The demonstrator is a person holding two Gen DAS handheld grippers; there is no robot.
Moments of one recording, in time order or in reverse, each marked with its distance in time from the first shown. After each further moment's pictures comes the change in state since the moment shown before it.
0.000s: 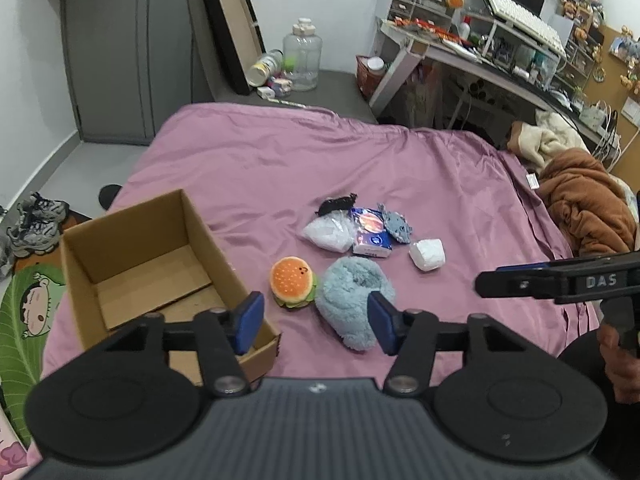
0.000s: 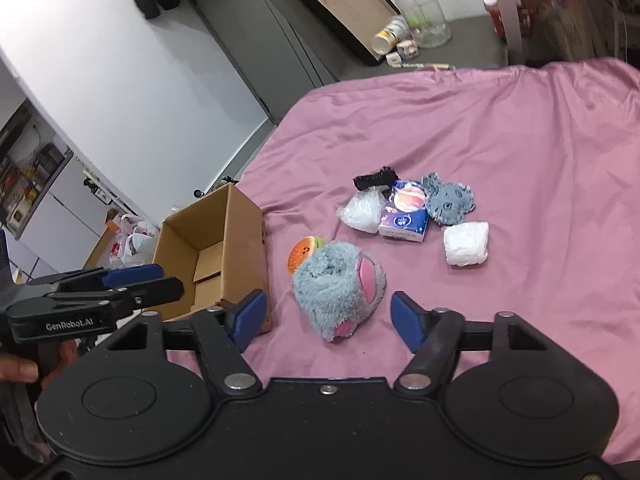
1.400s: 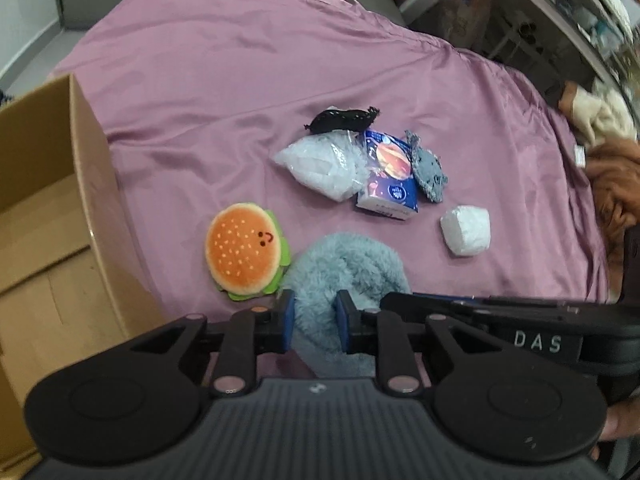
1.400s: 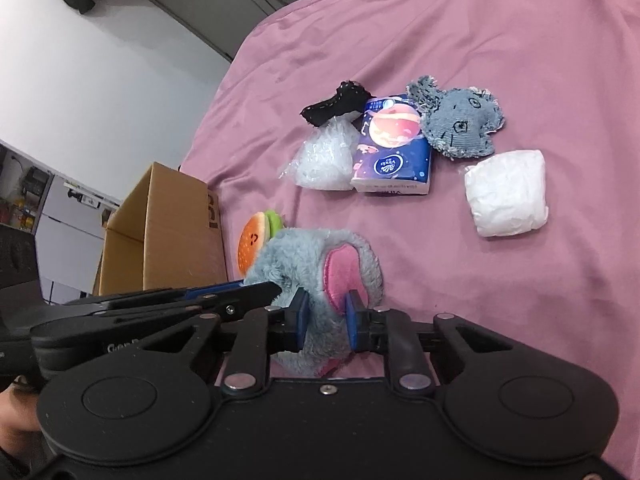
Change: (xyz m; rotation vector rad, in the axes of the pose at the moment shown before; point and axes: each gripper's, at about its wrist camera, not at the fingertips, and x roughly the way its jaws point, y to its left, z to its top) left arm 0.159 0.003 0.016 -0.188 0.301 -0.047; right arm 0.125 -0.049 0.012 0.210 0.187 0.054
